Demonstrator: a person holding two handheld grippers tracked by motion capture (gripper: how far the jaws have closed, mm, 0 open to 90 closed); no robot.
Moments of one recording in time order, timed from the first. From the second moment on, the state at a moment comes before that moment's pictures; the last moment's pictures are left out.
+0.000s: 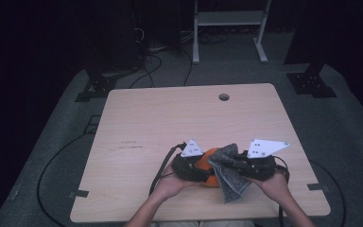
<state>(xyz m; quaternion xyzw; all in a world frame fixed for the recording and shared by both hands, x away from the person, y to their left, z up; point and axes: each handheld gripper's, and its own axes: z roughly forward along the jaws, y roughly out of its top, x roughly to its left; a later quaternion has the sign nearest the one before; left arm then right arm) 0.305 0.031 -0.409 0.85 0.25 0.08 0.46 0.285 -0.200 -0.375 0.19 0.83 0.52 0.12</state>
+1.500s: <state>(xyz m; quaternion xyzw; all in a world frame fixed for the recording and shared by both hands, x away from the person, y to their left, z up) 0.303 0.070 -0.416 0.87 0.23 0.12 0.43 0.327 -0.180 -0.407 0.23 0.81 0.53 0.11</state>
